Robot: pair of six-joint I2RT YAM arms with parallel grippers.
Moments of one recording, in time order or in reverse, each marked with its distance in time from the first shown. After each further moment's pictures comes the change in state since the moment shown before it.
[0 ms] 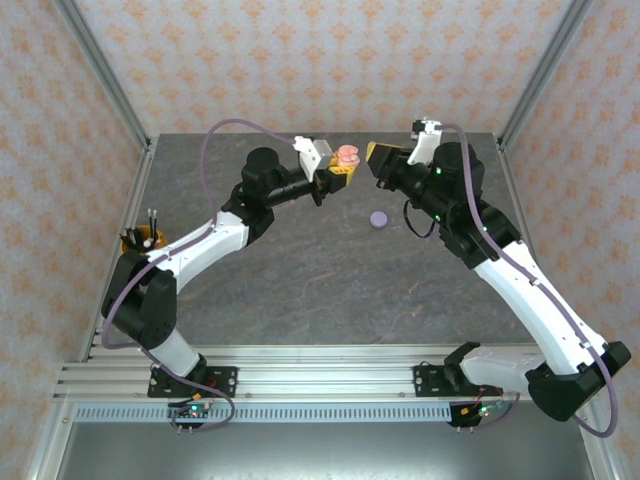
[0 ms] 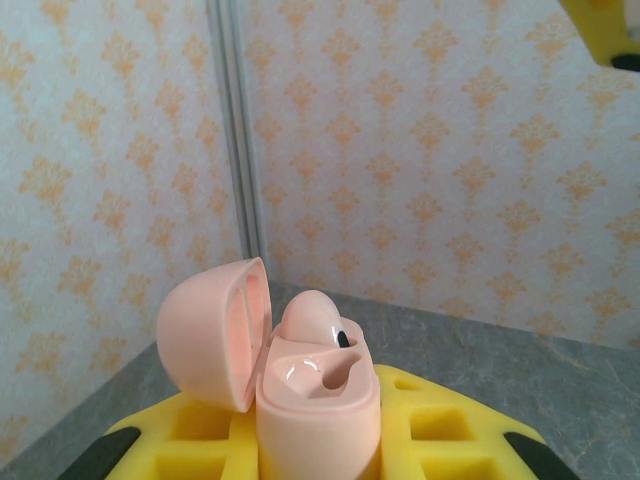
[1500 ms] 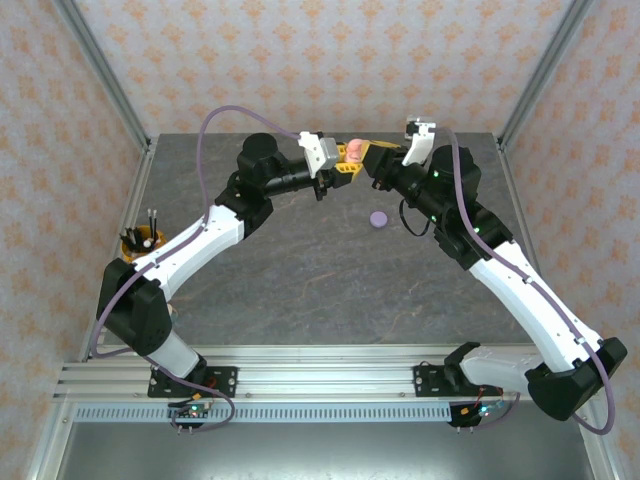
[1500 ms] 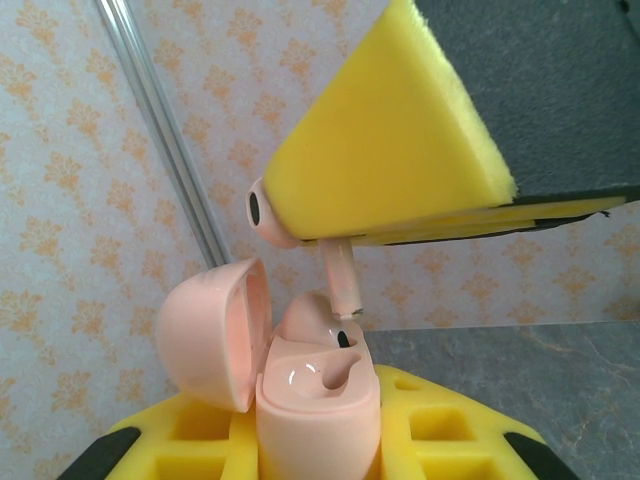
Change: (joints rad) left arm -0.023 -0.039 0.124 -0.135 0.108 0.178; right arm 0.000 0.009 -0.059 0.114 -0.045 -0.059
